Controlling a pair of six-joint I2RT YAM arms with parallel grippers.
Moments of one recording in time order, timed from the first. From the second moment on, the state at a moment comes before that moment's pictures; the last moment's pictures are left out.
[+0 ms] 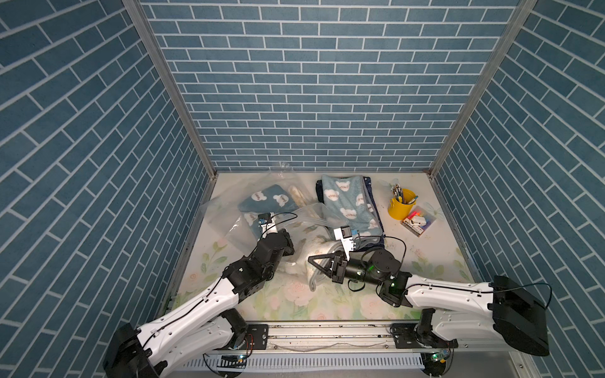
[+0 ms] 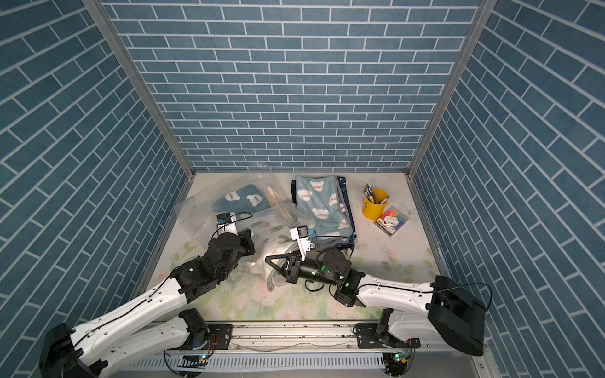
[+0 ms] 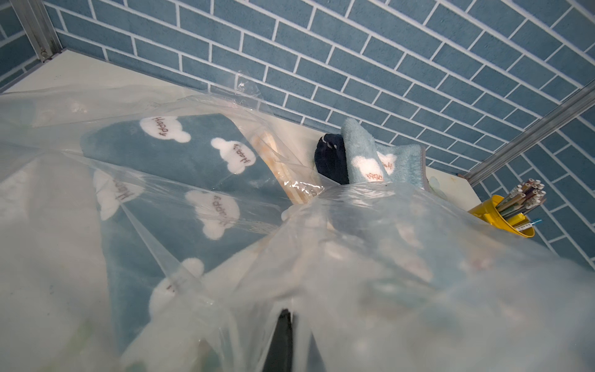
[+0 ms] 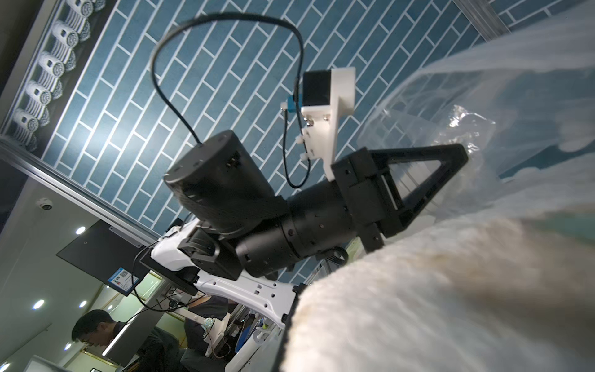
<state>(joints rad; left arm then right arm) -0.78 0.90 0.62 -0.22 -0.53 -0.68 1.14 1.19 0.53 0.80 -0.31 0.92</state>
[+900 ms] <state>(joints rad) -0.77 0.92 0.48 -0.14 -0.59 -0.80 0.84 1.15 1.19 0.50 -0.49 0.81</state>
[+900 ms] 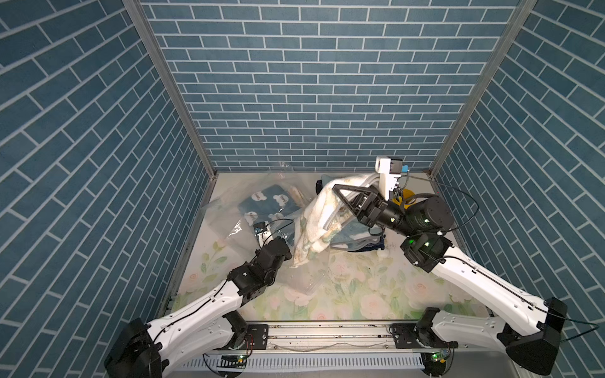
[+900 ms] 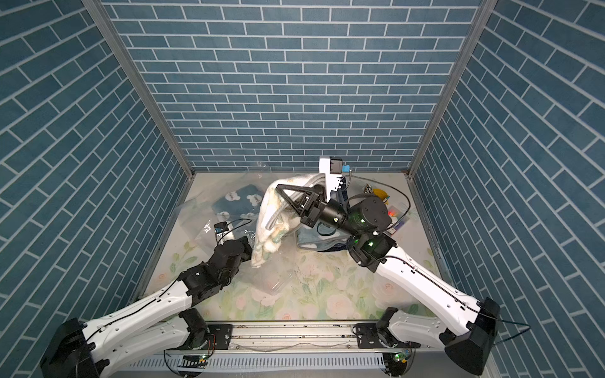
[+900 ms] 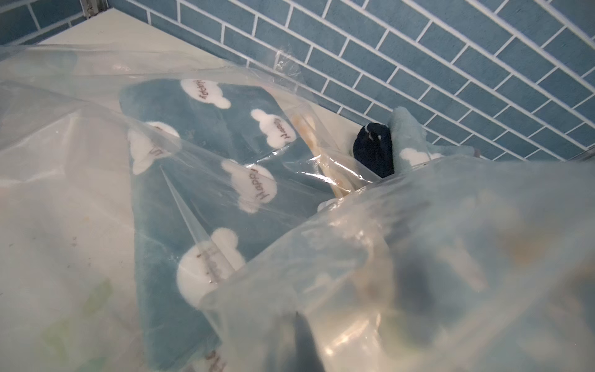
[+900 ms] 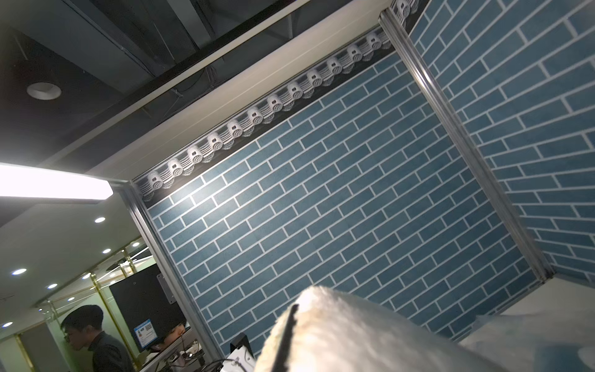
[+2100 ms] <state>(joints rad) -0.75 0.73 0.35 -0.21 -0.62 -0.85 0.38 1.58 1.44 0.39 -0.48 0.89</state>
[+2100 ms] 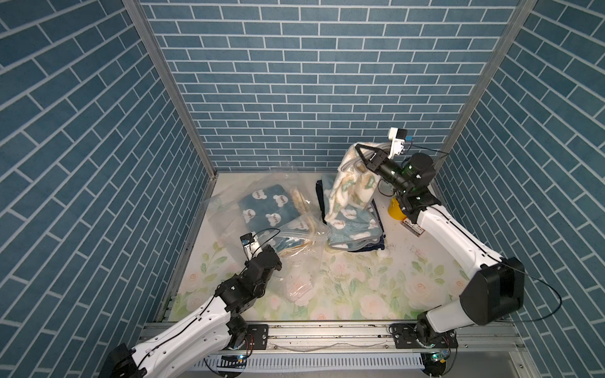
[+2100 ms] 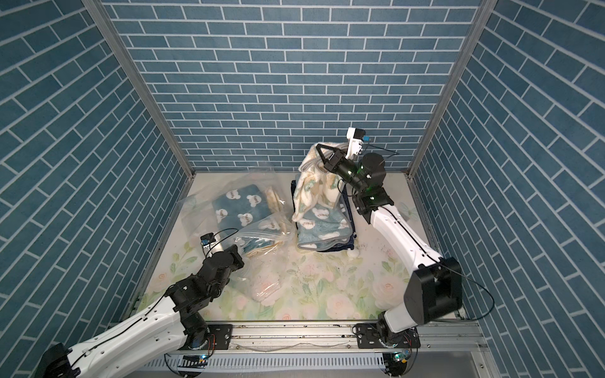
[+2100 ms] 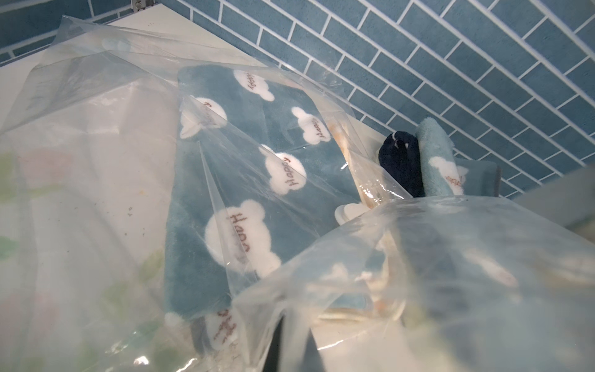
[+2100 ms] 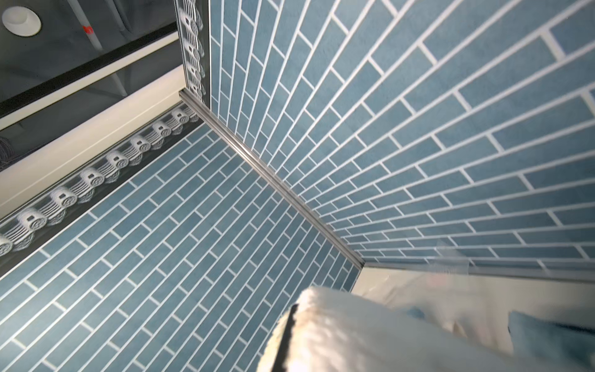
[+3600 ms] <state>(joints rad) -0.75 0.71 0.33 -0.14 -0.58 -0.84 0.44 1.26 0.50 0.49 -0.24 1.17</state>
